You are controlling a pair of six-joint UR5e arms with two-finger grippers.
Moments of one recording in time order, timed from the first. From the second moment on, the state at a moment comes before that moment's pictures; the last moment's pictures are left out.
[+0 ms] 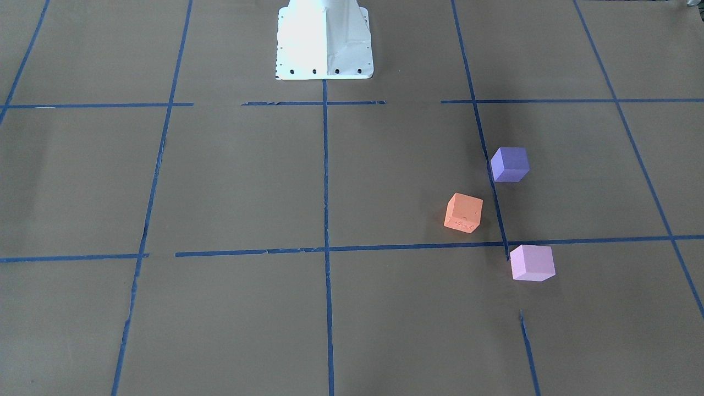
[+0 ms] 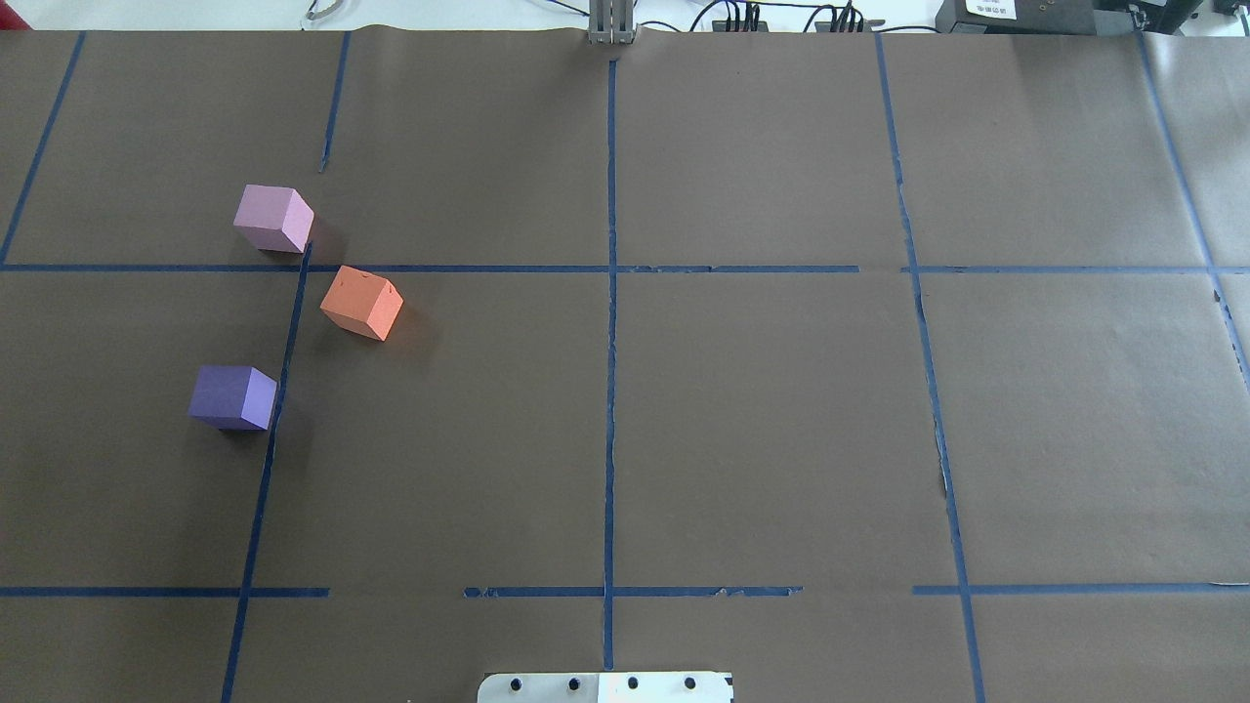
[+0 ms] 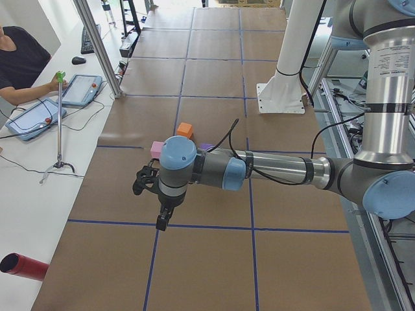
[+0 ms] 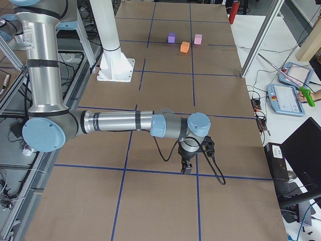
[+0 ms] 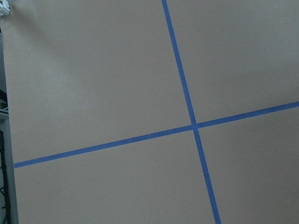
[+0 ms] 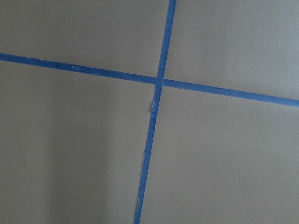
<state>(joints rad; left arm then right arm) -1.67 -1.54 -1.70 -1.67 -2.27 0.15 1.52 -1.52 1.60 -1.72 2.29 -0.16</state>
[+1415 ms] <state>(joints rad) -1.39 -1.60 -2.02 -1.54 -2.26 -0.24 1.52 -1.52 1.60 -1.72 2.29 -0.16</state>
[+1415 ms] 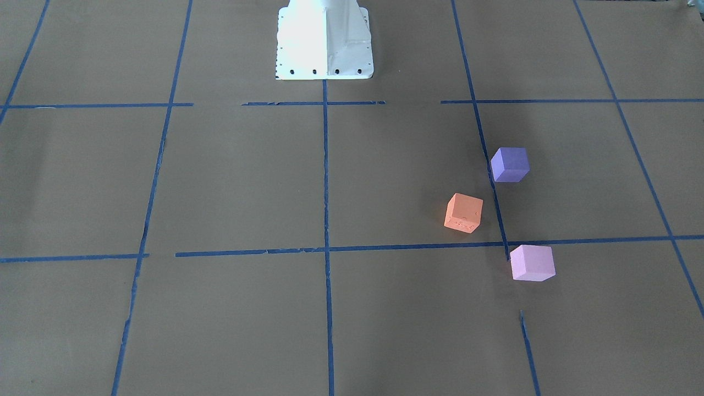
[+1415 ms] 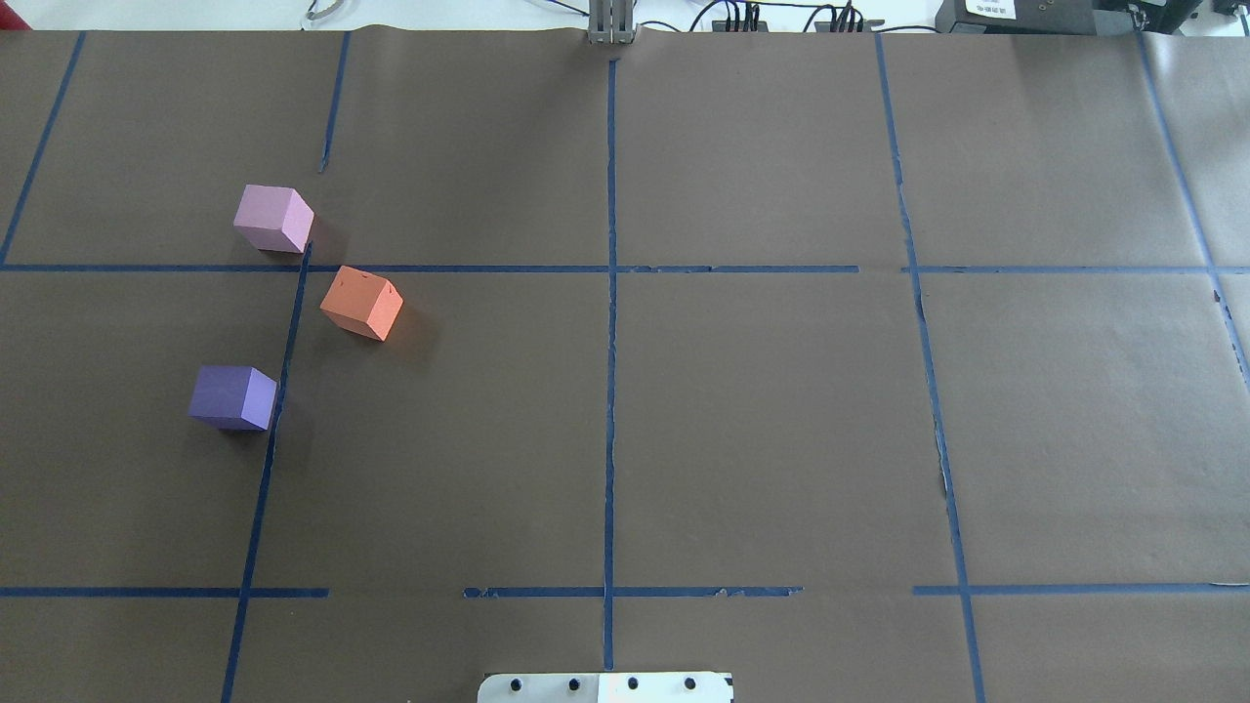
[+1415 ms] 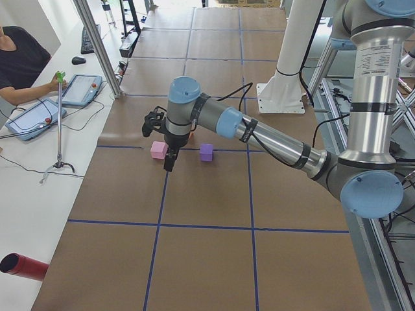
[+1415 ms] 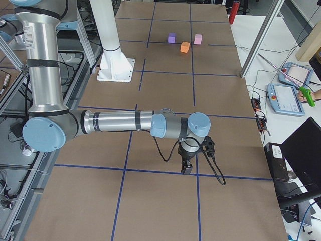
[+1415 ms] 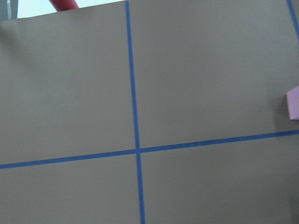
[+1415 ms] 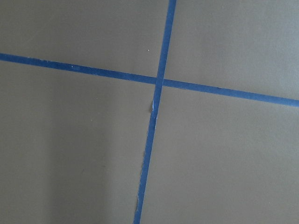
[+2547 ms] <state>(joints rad) -0.97 -2.02 -1.71 -1.43 -2.18 -0.34 1.52 -1.52 1.60 -1.72 2.29 -0.16</state>
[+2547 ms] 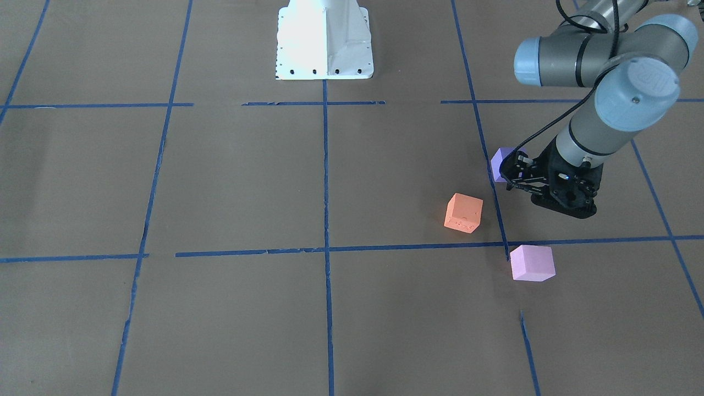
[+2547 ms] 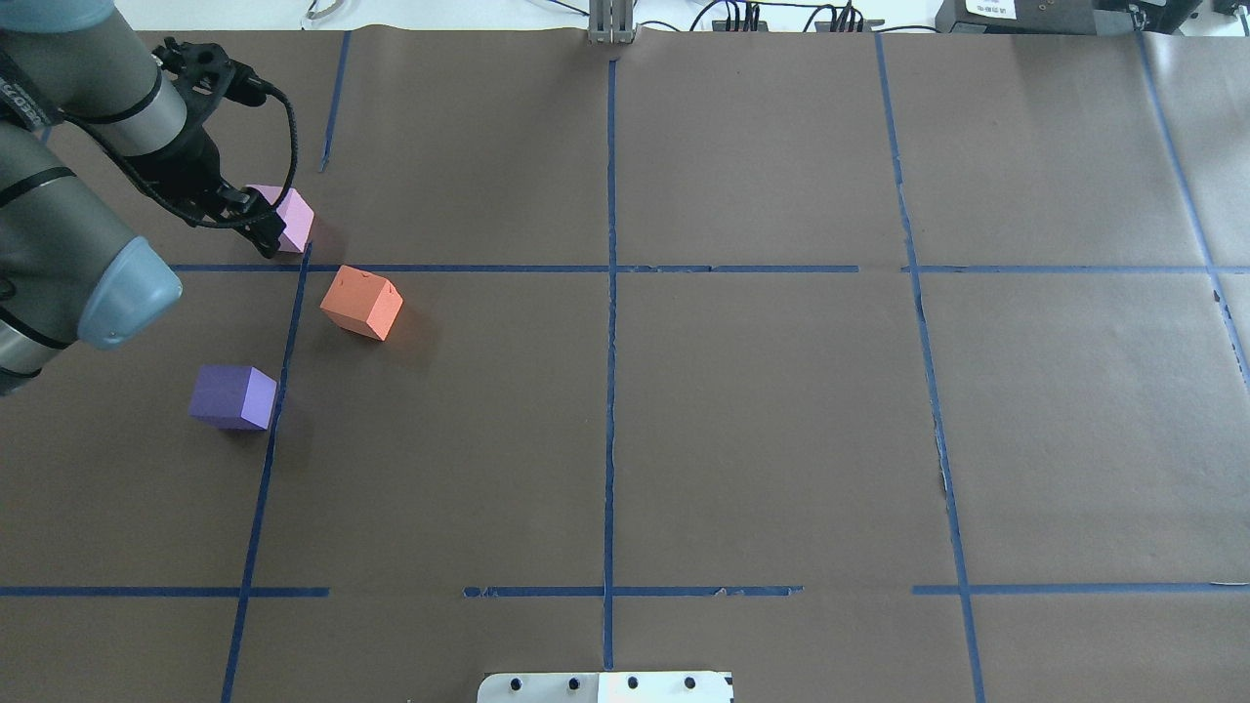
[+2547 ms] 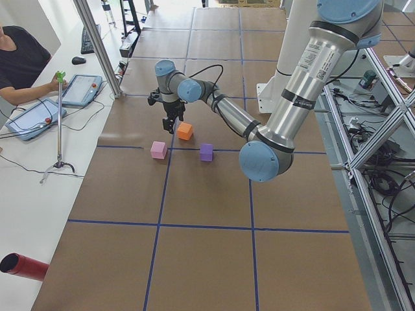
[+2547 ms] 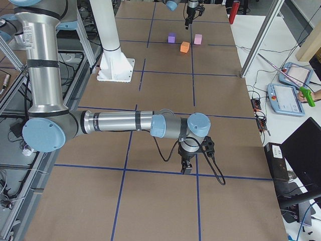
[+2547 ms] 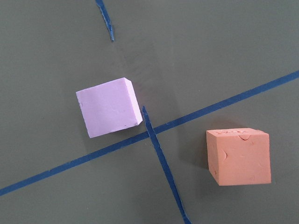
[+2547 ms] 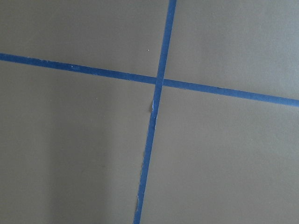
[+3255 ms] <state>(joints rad) -0.88 -2.02 -1.61 -1.65 -2.19 -0.51 1.52 -1.52 1.60 -1.72 2.29 -0.16</state>
